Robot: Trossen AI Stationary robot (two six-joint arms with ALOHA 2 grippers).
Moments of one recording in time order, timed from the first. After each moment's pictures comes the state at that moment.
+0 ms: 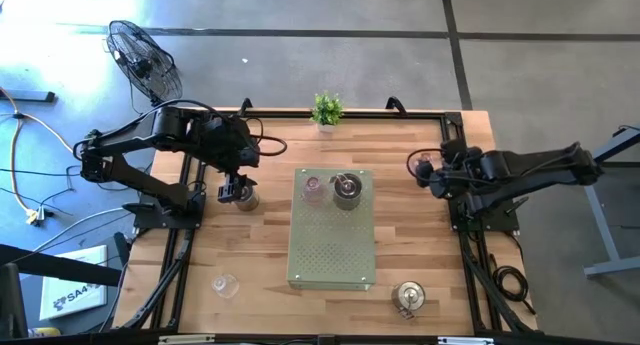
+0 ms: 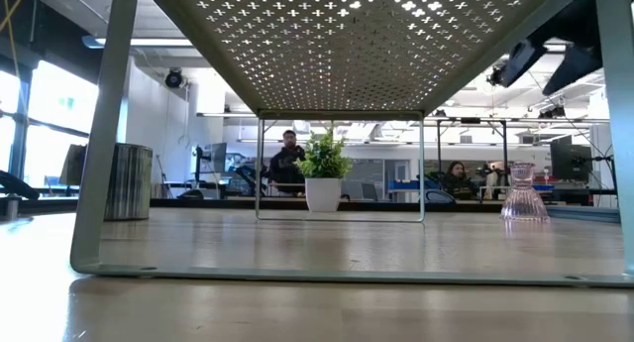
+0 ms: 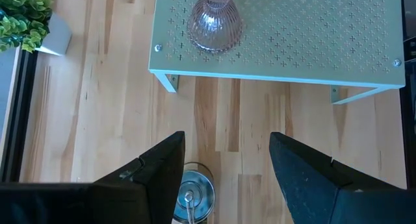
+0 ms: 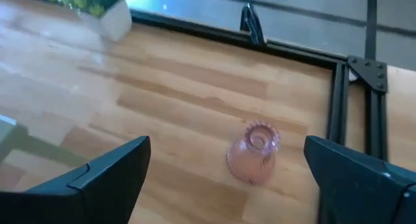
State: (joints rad) left arm 0.05 1.26 1.65 -1.38 0.01 -0.01; right arm 0.14 0.85 0.85 -1.28 0.82 1.28
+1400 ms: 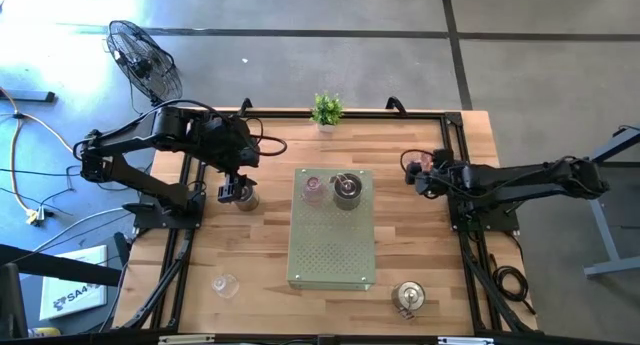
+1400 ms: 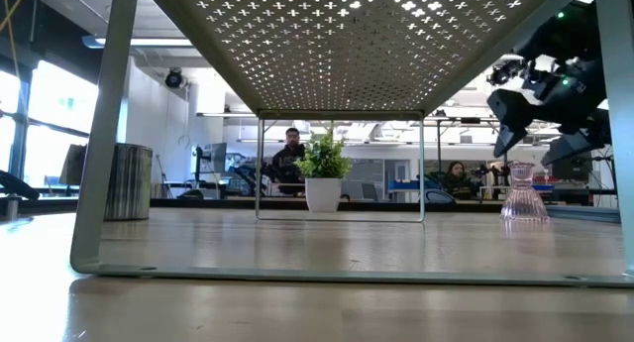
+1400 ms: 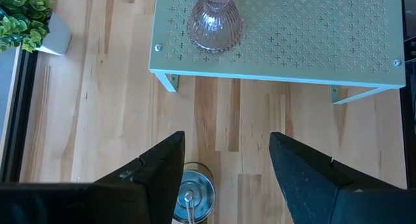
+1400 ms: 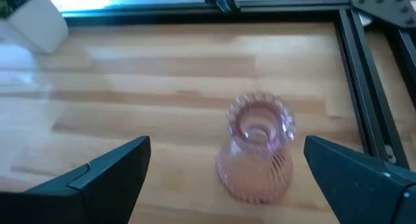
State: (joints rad) left arm 0.05 1.26 1.65 -1.38 0.01 -0.01; right arm -0.09 0.84 0.41 -0.73 0.83 1.24
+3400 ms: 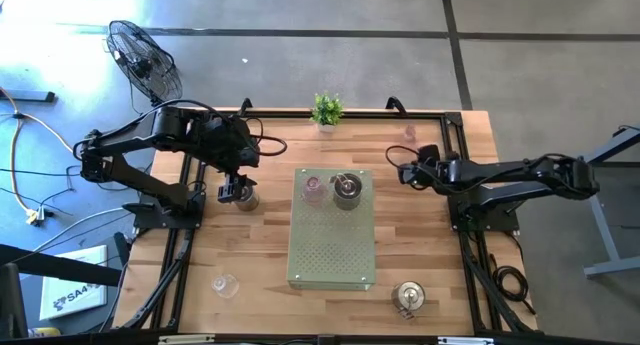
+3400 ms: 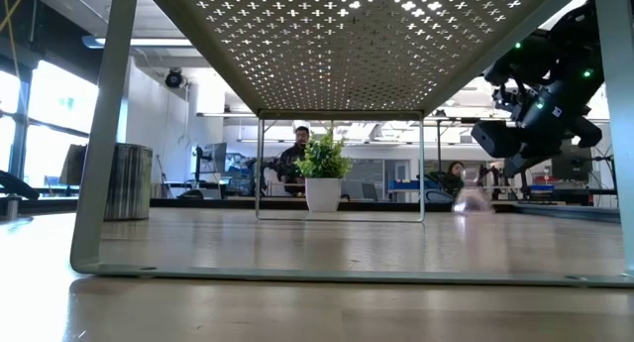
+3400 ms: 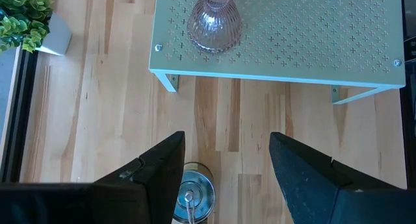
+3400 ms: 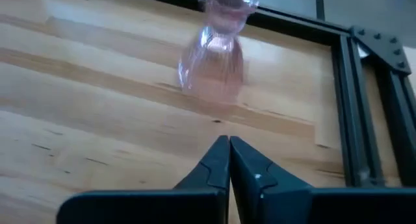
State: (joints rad) left arm 0.05 1.26 1.65 -1.38 0.01 -0.01; right arm -0.22 1.04 0.41 -0.56 0.80 0.92
